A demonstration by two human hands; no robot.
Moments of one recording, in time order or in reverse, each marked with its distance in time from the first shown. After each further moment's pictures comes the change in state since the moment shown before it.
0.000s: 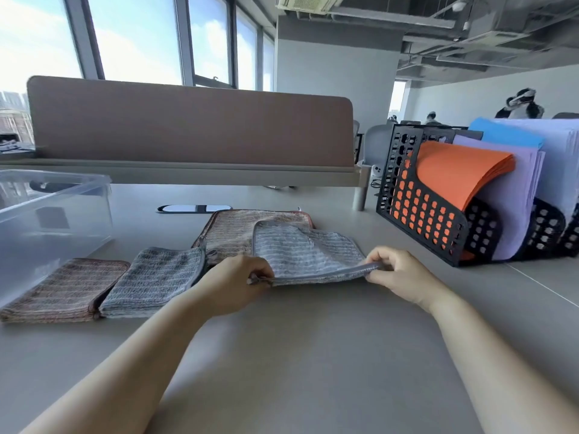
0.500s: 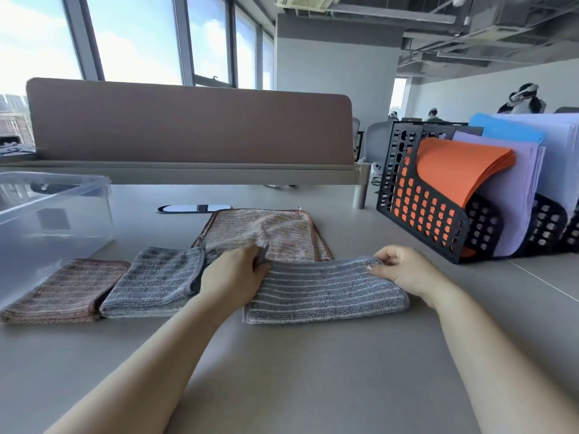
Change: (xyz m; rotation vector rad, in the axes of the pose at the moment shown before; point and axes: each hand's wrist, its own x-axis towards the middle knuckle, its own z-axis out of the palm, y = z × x) left_hand 0.004 0.020 0.003 0.151 0.200 -0.206; right_hand 0.004 0.005 -0.005 0.031 0.044 0.174
